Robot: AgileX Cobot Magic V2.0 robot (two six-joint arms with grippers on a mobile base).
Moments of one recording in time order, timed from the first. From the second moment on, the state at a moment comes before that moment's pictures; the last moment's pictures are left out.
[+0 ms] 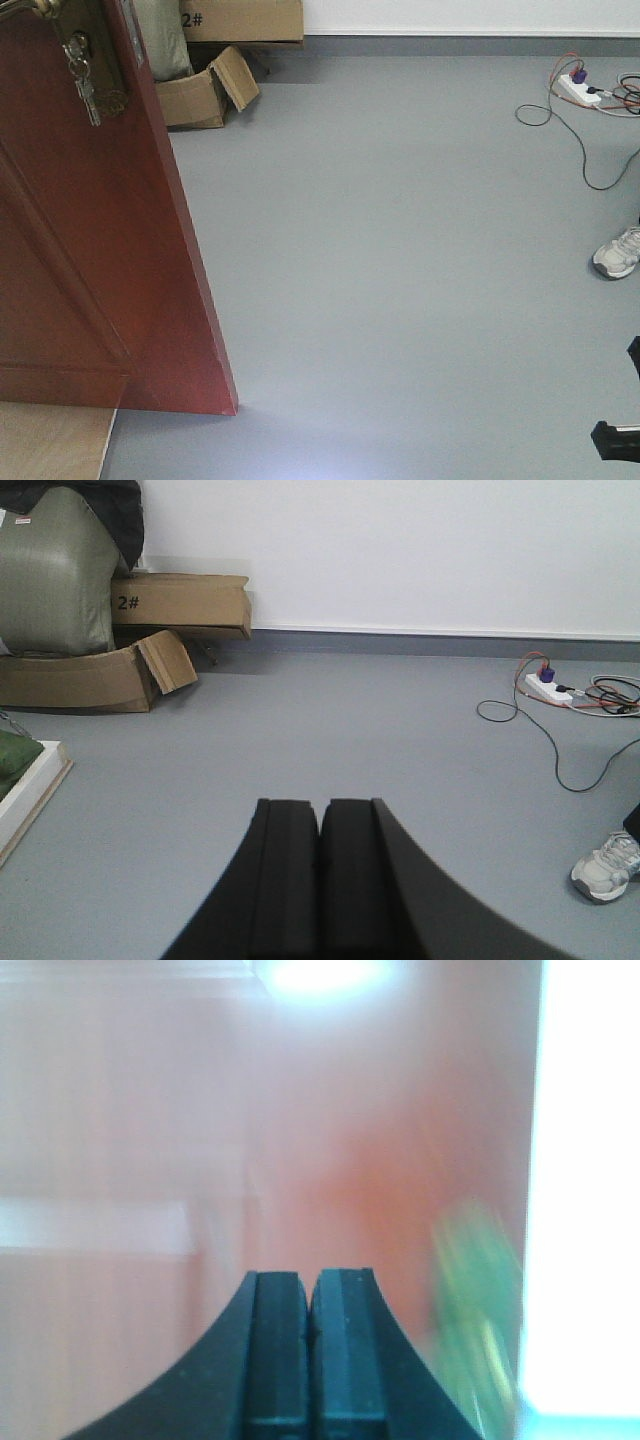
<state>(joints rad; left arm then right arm) 0.03 0.47 -0.53 0.04 -0.08 -0.12 0.02 -0.01 0.03 0.02 0.28 -0.05</state>
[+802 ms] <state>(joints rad) 0.02 -0.01 0.03 0.04 0.36 -0.12 0.02 -0.01 0.03 0.02 0.28 -0.05</state>
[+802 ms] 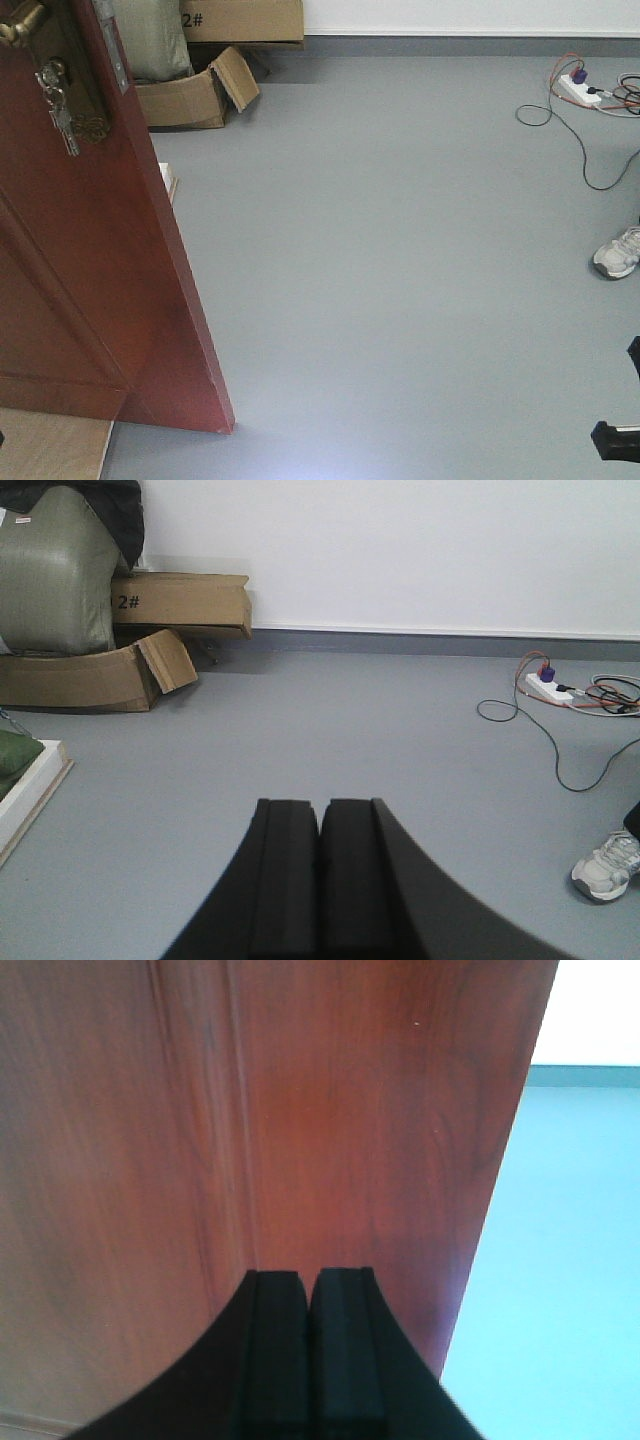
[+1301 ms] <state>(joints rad) 0.02 -0.01 0.03 0.04 0.36 -0.12 0.02 -0.01 0.03 0.02 0.28 -0.05</state>
